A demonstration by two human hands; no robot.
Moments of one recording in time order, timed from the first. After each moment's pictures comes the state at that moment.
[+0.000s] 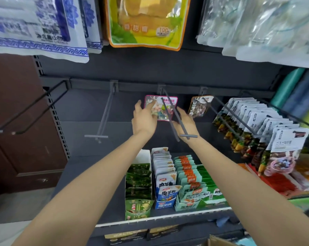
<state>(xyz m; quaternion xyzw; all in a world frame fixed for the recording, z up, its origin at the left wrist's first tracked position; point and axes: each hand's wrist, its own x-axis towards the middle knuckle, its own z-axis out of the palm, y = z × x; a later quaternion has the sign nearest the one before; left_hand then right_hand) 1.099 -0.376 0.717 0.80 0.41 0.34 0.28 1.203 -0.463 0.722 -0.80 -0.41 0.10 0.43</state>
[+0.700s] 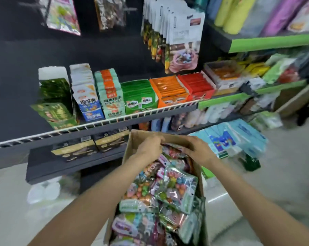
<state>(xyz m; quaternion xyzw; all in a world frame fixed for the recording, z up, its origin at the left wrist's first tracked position) 1.141 -0.747 0.525 0.91 0.25 -0.07 0.33 1.249 -0.899 0.541 -0.87 -0.40 0.19 0.20</state>
